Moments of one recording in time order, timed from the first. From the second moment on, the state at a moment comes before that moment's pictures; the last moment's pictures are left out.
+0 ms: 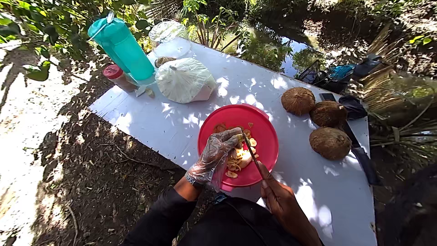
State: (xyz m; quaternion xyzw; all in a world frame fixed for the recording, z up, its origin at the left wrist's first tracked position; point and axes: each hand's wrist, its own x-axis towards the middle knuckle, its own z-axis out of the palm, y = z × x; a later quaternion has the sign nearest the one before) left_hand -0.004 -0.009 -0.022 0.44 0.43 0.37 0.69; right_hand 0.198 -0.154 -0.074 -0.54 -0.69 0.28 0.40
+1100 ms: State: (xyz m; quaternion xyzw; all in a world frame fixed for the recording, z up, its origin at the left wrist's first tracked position) left_hand 0.006 -0.019 -0.015 0.40 0.44 0.44 0.67; right_hand 0.196 -0.155 -0.071 -0.52 -0.68 0.29 0.42
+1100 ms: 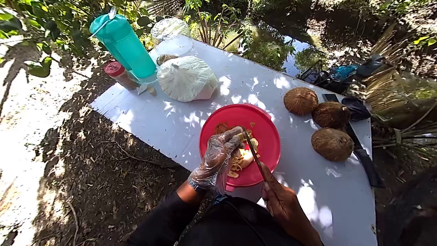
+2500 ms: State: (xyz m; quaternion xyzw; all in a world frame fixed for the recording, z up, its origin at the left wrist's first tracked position) left_hand 0.000 -0.023 -0.020 0.42 0.38 0.46 0.68; right_hand 0.191 -0.156 -0.071 -0.54 -0.70 0.26 0.38
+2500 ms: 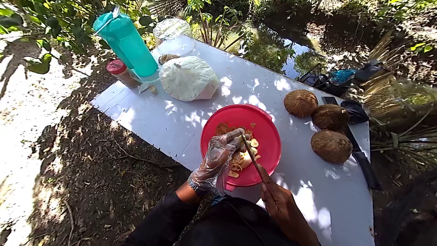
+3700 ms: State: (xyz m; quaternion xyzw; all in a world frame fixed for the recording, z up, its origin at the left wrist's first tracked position) left_hand 0.011 -0.024 -0.015 0.37 0.41 0.49 0.68; right_hand 0.196 -0.153 -0.070 -0.53 -0.71 0.26 0.39
